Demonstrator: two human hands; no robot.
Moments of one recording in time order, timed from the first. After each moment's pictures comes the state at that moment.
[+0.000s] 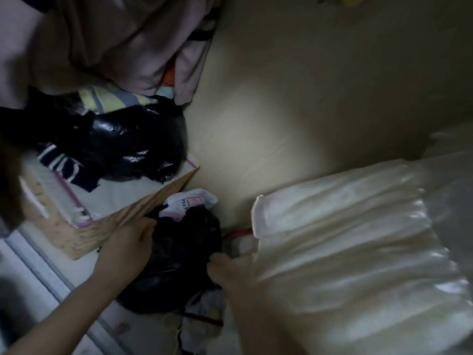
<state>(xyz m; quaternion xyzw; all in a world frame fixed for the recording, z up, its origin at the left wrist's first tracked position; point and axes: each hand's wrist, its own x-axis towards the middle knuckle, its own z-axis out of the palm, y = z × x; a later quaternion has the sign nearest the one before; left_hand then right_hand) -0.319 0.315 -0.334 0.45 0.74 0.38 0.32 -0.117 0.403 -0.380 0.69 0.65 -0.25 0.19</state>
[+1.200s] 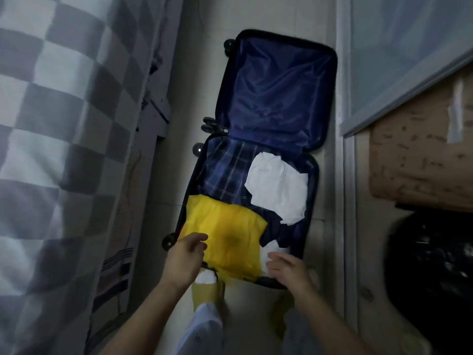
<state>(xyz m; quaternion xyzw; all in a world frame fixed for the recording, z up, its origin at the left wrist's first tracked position) -0.450 -0.141 -0.652 -0.13 0.85 0.35 0.37 -0.359 0.054 -0.707 0.51 0.55 -0.59 0.28</state>
